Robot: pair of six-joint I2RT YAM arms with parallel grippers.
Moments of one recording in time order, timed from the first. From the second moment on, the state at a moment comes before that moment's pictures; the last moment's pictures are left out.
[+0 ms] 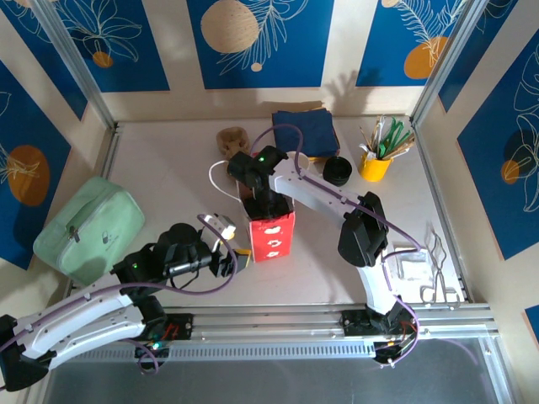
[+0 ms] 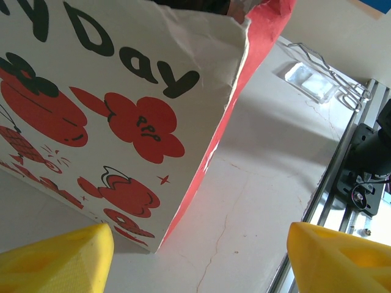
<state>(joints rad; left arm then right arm) -0.95 0.70 0.60 -0.36 0.07 -0.23 0.88 2.05 1.97 -1.51 -0.03 0.62</state>
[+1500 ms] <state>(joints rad) -0.95 0.65 0.60 -0.40 0.05 -0.23 0.88 2.04 1.89 -1.44 -0.05 0.63</state>
